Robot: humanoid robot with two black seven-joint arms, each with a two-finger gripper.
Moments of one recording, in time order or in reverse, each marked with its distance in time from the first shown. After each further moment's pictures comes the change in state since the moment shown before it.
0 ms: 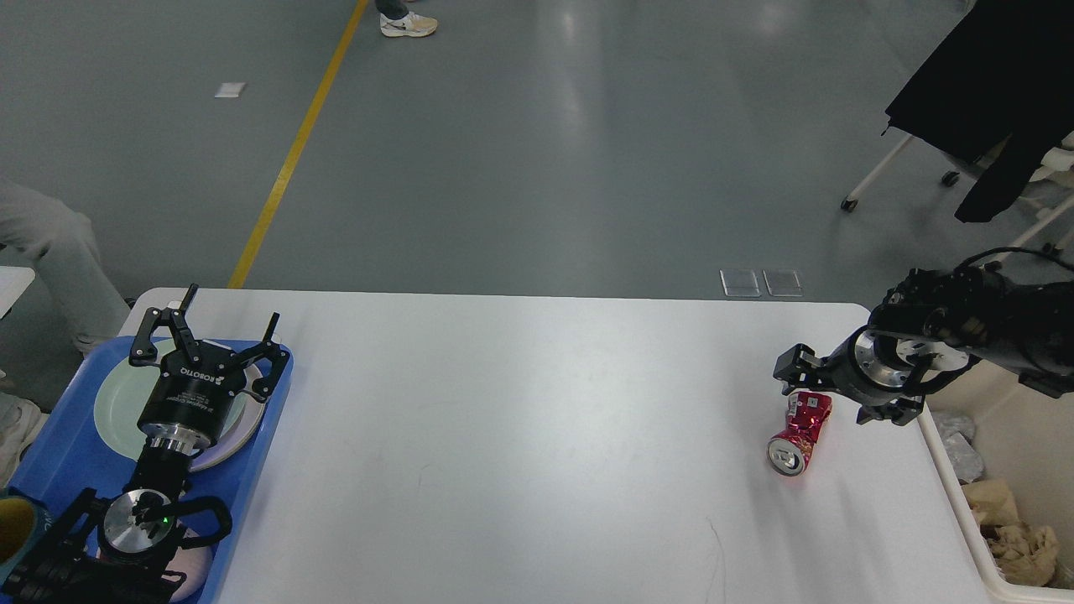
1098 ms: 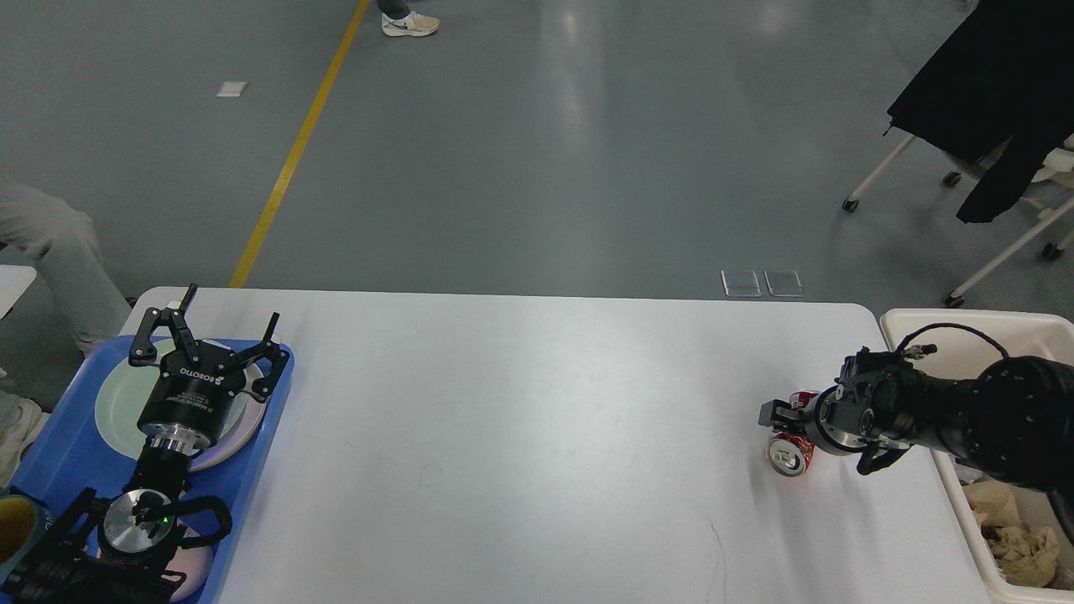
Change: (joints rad) left arm 0.000 0.000 0.000 0.000 0.000 0.000 0.000; right arm -0.290 0.134 0.013 -0.216 -0.104 -0.238 0.001
